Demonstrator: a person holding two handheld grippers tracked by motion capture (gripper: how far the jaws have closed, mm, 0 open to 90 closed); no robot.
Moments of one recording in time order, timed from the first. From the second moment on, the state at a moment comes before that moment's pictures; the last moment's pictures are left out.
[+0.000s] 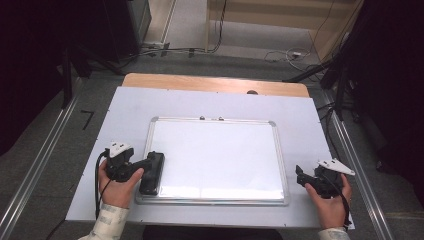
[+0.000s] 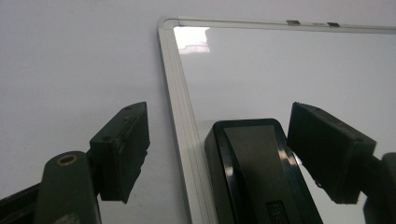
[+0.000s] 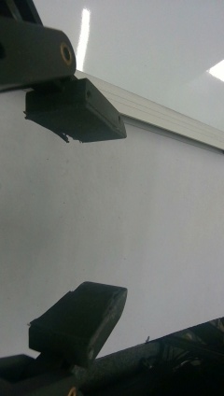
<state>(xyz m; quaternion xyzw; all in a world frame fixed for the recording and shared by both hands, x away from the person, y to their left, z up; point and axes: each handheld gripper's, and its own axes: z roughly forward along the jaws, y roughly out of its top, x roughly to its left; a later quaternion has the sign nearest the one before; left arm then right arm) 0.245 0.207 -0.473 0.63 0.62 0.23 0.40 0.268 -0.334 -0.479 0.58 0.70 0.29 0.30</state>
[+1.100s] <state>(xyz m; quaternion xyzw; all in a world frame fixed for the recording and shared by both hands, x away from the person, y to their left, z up) 0.241 0.231 -0.477 0.62 0.64 0.24 0.39 0.268 -0.333 -0.480 0.58 0.70 0.29 0.30</state>
